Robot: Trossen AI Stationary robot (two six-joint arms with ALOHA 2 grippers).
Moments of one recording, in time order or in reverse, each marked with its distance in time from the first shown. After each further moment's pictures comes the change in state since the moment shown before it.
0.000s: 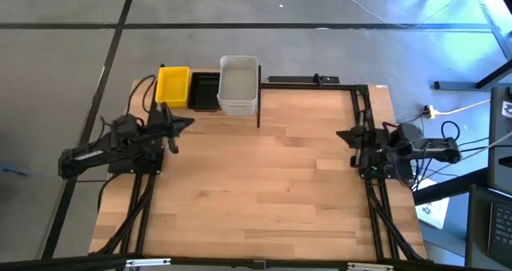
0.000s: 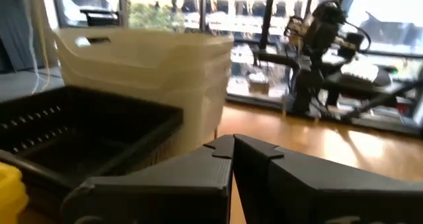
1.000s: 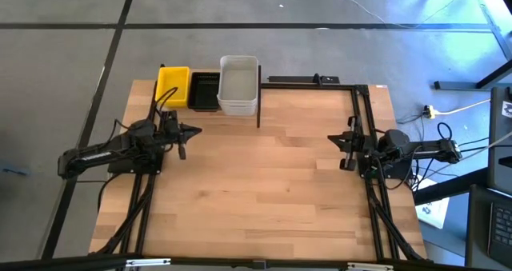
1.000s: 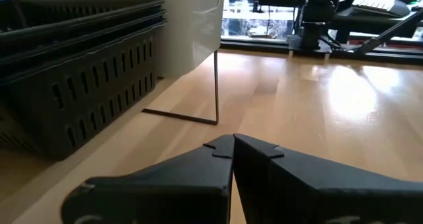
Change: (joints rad) left arm 0.000 0.008 -0.160 -0.013 0.026 0.074; right arm -0.002 0.000 -0.175 0.166 0.035 -0.068
